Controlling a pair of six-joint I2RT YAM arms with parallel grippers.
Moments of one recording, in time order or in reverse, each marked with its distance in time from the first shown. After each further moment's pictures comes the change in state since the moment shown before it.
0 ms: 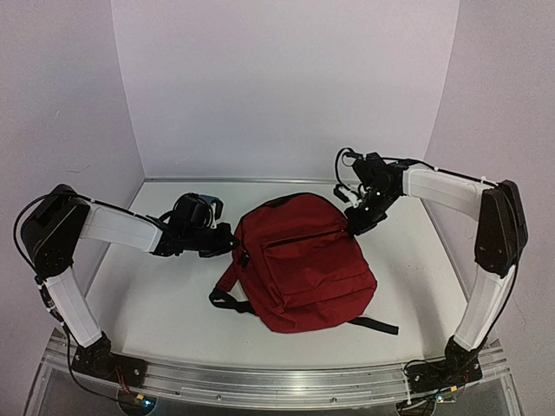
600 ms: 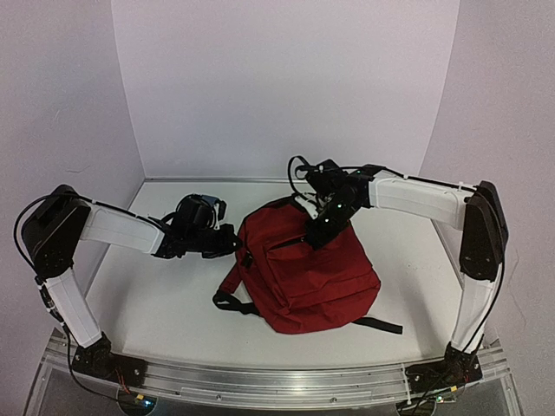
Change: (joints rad) left arm -0.036 0.000 0.000 0.016 -0.020 -0.004; right arm 0.272 0.085 0.115 0.019 0.033 0.101
